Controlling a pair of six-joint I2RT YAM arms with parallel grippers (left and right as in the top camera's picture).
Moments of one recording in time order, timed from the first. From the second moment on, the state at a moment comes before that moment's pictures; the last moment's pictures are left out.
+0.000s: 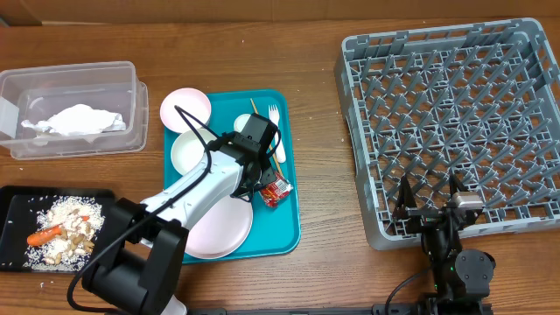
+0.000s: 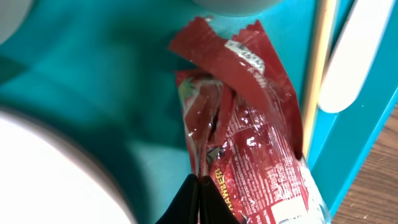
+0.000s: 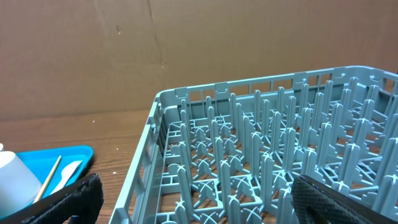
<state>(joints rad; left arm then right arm) -0.49 1.75 1.07 -0.69 -0.01 -0.86 -0.01 0.01 0.02 -0.04 -0.06 0.12</state>
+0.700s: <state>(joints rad) -0.18 1.44 1.31 -0.79 -0.25 -0.81 0.00 0.01 0.02 -0.03 -0.06 0.12</state>
